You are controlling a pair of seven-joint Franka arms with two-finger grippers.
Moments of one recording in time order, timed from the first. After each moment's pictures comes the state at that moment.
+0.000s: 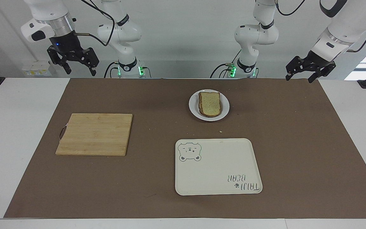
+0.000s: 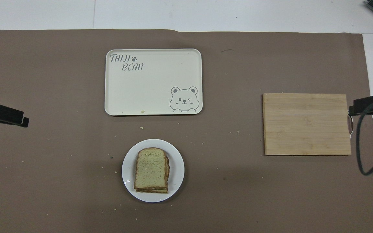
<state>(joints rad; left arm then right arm) -0.13 -0.07 0.11 -1.65 -0.11 1.49 0.08 0.08 -0.08 -0.08 -1.53 -0.01 1.49 0.10</state>
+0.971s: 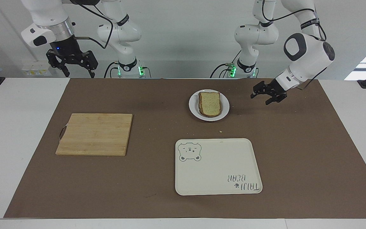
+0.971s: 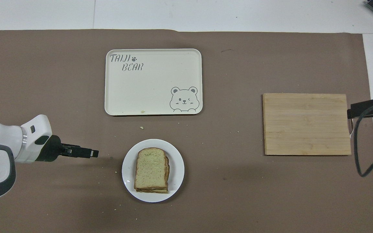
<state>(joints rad) -0.14 -0.16 0.10 -2.38 -0.59 2.03 0.49 0.07 -0.08 -0.09 -1.59 -0.03 1.53 0.03</state>
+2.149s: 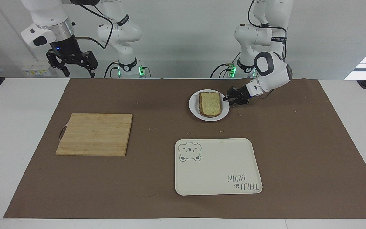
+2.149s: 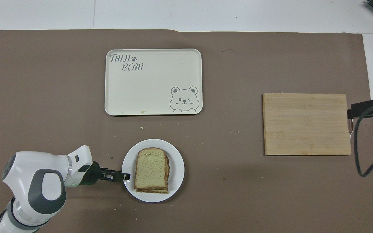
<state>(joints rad) -0.32 -0.15 0.09 -2.64 -0.90 2.22 0.66 0.07 -0.08 -0.09 -1.59 -0.03 1.53 0.03</state>
